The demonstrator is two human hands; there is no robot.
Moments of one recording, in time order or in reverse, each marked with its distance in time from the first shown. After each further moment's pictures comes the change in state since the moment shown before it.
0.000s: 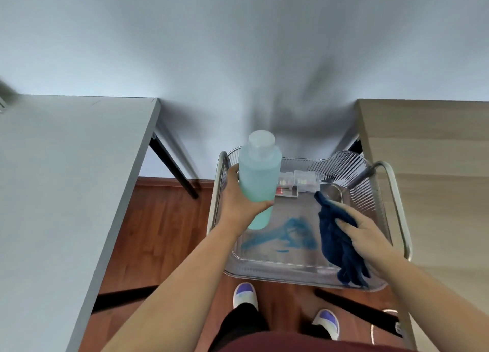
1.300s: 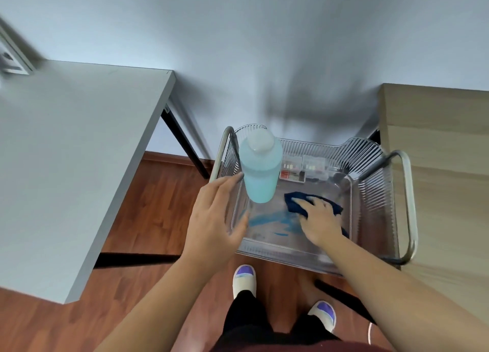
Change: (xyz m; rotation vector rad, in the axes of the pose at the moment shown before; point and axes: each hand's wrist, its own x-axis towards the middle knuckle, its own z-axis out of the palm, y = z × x) left_hand -0.107 0.019 -0.042 0.441 0.134 0.396; right_hand 0.060 0.066 0.056 -1.068 -0.148 -0.033
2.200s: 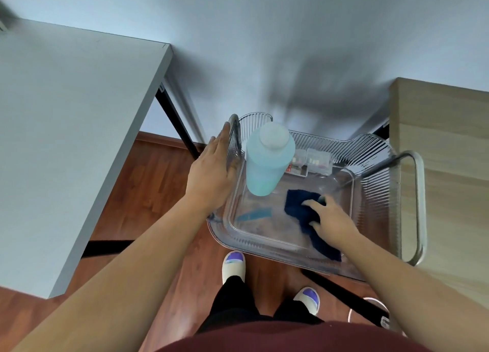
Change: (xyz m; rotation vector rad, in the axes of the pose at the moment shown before) left_hand 0.076 -0.056 0.021 0.129 -0.176 -0.194; right_hand 0.005 0.034 -0.004 -0.141 -0.066 -0.115
